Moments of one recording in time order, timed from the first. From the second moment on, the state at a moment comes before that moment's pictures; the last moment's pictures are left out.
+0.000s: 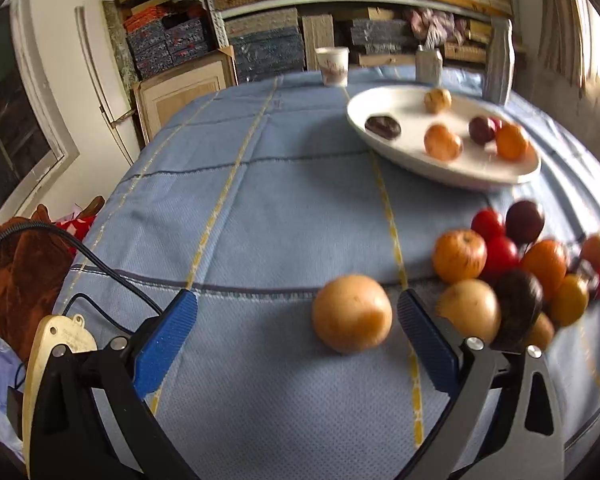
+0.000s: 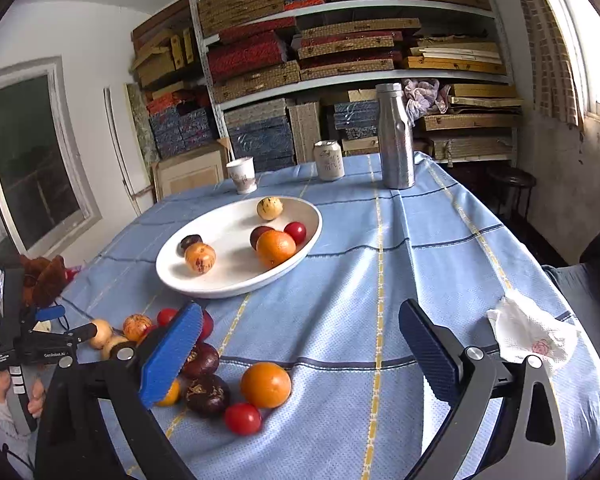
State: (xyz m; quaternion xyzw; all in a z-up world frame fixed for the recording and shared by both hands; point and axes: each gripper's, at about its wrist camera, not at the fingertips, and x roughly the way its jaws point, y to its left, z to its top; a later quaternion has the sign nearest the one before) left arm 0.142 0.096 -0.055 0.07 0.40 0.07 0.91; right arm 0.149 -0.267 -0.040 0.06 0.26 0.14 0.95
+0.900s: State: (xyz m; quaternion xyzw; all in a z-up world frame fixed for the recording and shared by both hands) left arm 0.152 0.093 -0.069 0.04 0.44 0.01 0.90; right arm 0.158 -0.260 -0.056 0.05 0.32 0.15 0.94
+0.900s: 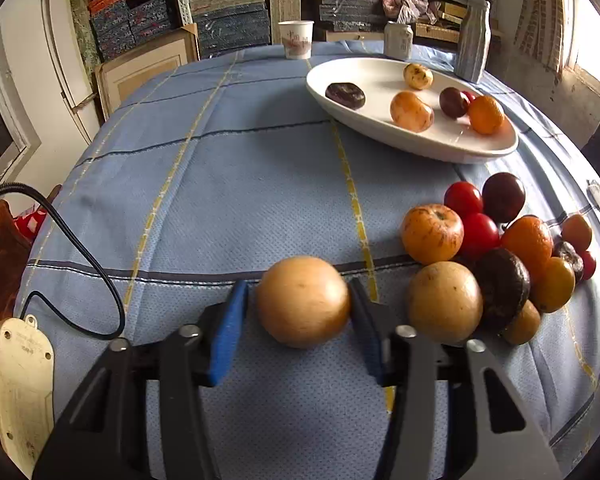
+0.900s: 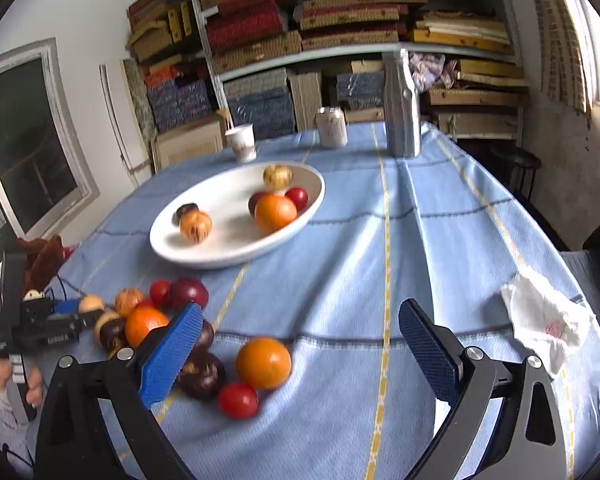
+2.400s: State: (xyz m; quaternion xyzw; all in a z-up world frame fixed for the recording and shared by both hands) left arm 0.152 0.100 -0.070 0.04 0.44 0.03 0.90; right arm 0.180 -0.240 -0.086 0.07 0.41 0.22 0.88
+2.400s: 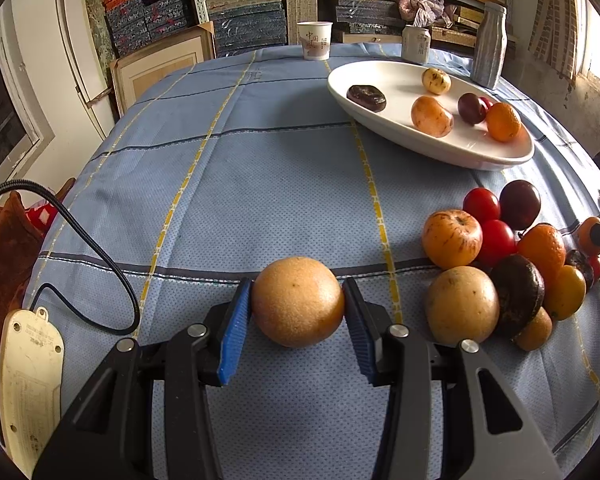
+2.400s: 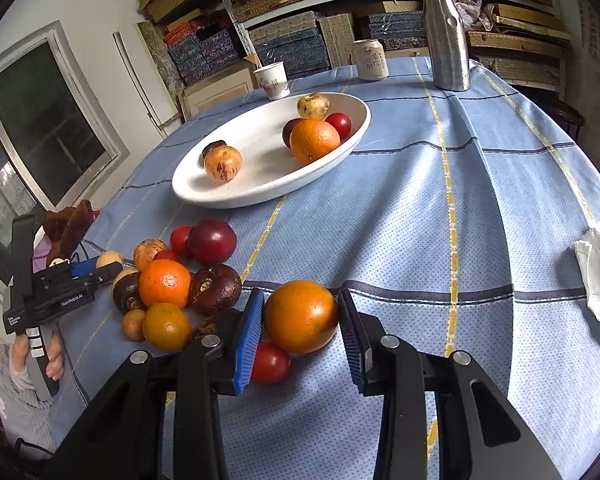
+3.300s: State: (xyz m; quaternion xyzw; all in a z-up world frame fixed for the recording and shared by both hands) left arm 0.145 0.093 -0.042 0.03 0.40 0.00 0.92; right arm 0.176 -0.248 -0.073 0.08 0.39 0.22 0.89
